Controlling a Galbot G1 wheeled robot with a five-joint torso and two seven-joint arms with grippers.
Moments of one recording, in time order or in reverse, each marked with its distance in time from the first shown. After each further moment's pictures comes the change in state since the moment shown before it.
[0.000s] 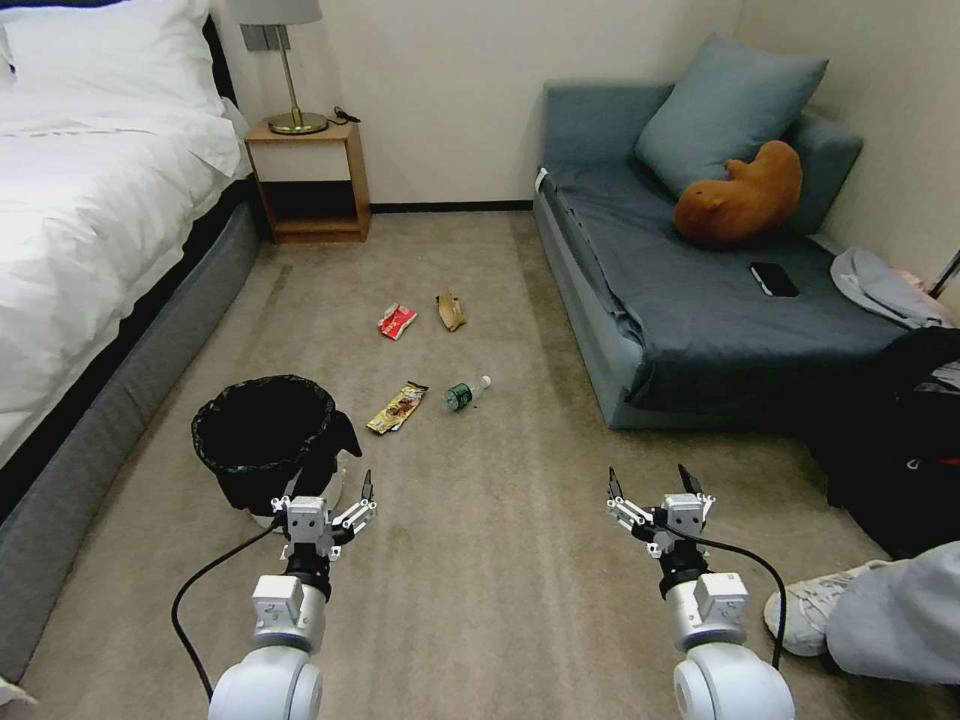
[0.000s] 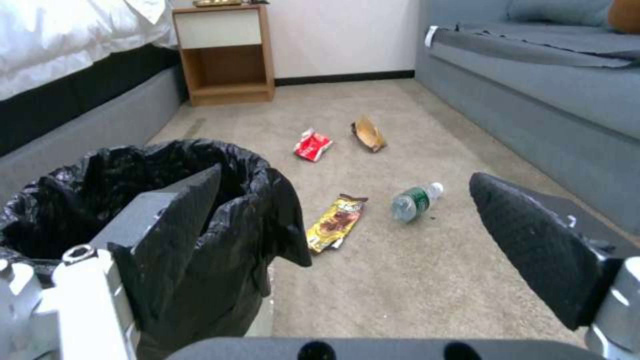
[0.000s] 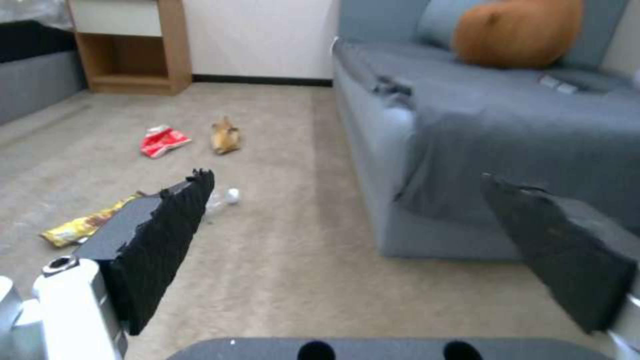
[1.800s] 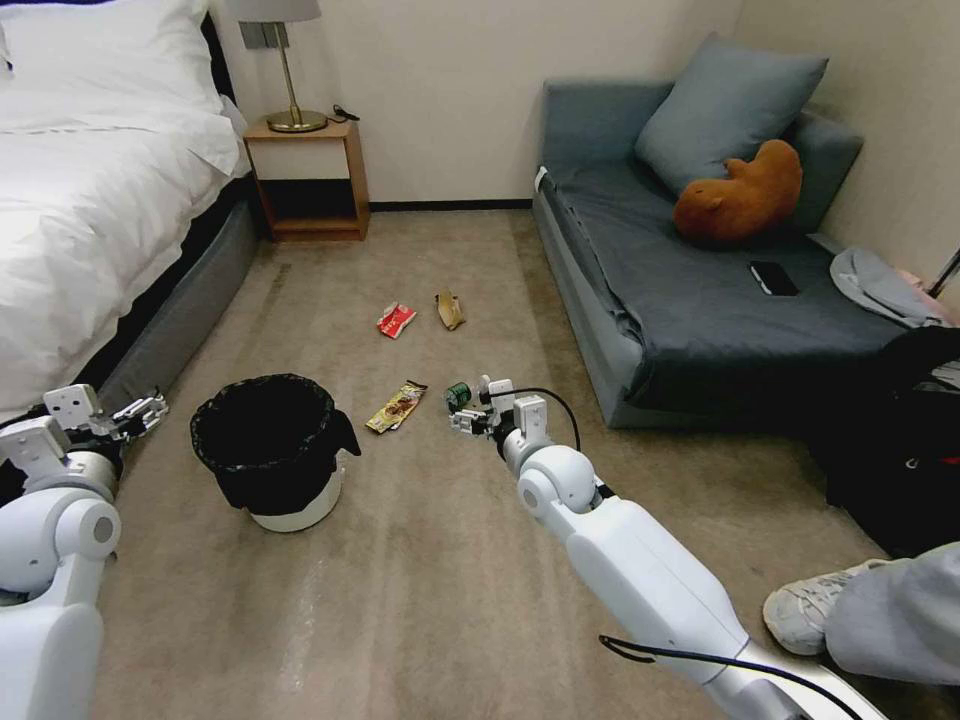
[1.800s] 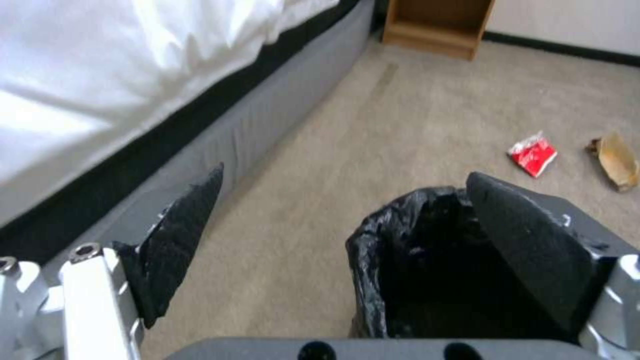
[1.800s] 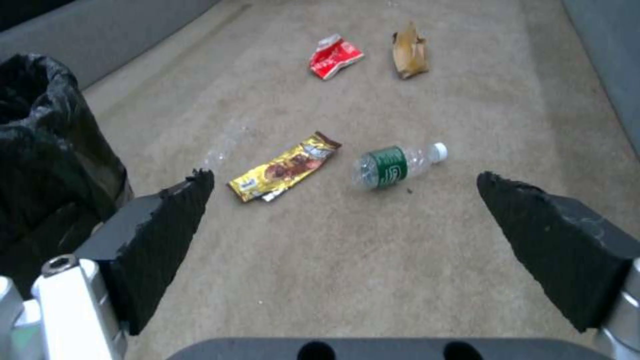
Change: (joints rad) left arm -0.415 0.448 -0.305 0.218 -0.653 0.537 -0.301; right arm 0.823 -0.182 -0.681 -0.506 0.564 -0.347 0.261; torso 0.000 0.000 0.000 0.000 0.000
